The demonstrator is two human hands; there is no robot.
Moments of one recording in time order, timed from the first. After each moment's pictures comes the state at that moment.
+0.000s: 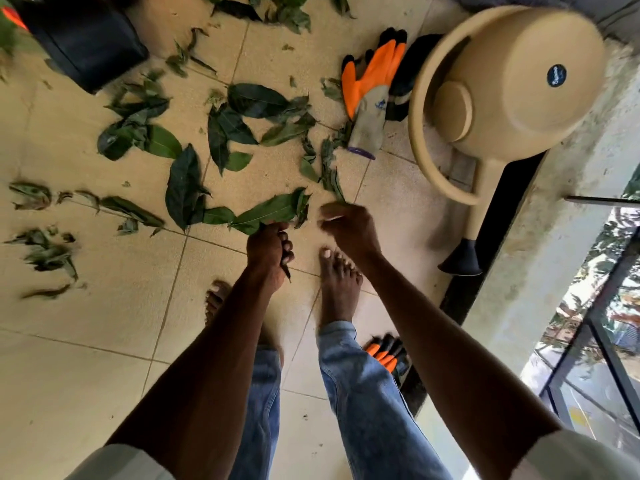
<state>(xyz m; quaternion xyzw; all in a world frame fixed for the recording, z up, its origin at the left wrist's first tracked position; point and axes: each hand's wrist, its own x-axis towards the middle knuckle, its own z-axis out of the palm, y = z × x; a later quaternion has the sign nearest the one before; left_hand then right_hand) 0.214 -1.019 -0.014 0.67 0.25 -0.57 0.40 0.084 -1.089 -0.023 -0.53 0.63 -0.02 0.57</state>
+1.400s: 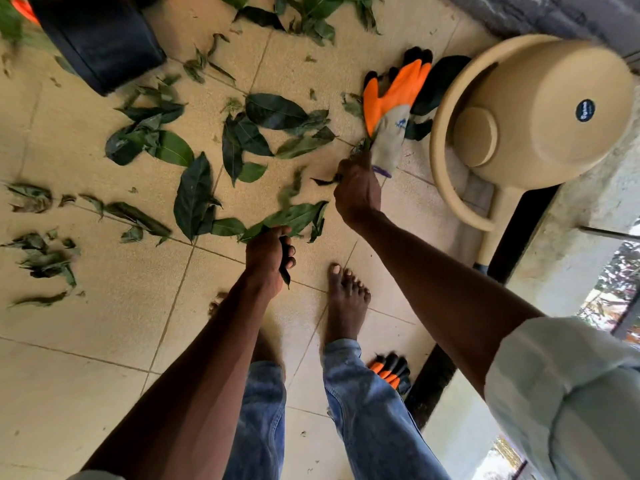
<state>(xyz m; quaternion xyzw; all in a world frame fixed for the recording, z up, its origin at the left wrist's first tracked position) 0.244 -1.030 -0.027 0.67 0.26 -0.58 0.37 0.142 -1.165 -0.069 -0.75 0.59 0.10 0.27</state>
